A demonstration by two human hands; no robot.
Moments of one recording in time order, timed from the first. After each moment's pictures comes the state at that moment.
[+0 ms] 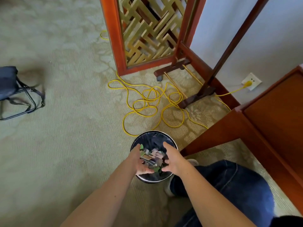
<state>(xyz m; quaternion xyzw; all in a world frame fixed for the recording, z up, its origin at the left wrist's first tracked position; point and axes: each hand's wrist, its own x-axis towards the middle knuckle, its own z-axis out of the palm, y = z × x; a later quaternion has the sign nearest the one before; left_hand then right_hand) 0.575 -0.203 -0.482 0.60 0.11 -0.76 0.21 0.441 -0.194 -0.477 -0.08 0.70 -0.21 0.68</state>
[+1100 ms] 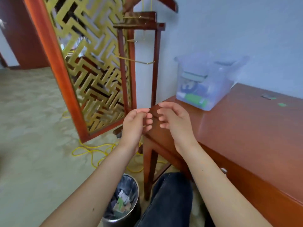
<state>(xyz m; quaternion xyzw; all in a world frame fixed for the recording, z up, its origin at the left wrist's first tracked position) 0.436 -0.121 -0.166 0.37 -0.47 -0.63 0.50 0.340 -0.061 -0.145 -0.37 0.55 -0.68 0.32</state>
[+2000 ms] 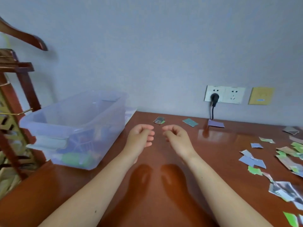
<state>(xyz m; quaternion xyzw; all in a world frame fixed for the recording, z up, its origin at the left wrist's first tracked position) 0.078 -0.066 -0.107 0.23 -0.66 -0.67 0.26 0.001 0.050 -0.115 -0.24 0.72 -0.64 0.09</state>
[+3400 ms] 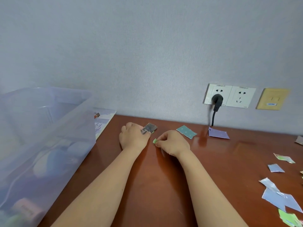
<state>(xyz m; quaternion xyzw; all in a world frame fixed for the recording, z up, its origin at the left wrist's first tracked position) -0.120 -0.149 -0.171 0.32 -0.90 -0.21 0.21 -0.154 -0.005 -0.143 -0.22 0.92 -0.31 0.12</state>
